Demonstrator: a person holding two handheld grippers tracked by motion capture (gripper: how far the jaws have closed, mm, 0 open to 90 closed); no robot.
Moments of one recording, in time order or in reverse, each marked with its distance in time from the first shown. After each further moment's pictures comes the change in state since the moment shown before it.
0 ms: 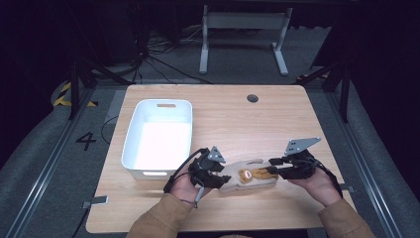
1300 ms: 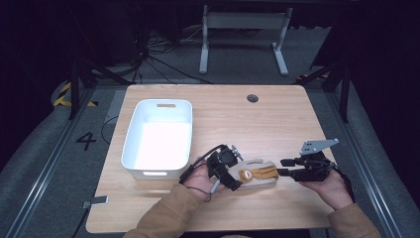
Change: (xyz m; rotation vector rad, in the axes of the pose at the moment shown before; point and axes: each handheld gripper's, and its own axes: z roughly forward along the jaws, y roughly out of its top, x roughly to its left) left arm 0.006 0.027 0.056 0.230 -0.047 0.059; right arm -0.006 -0.019 -0.023 -0.035 0.009 0.092
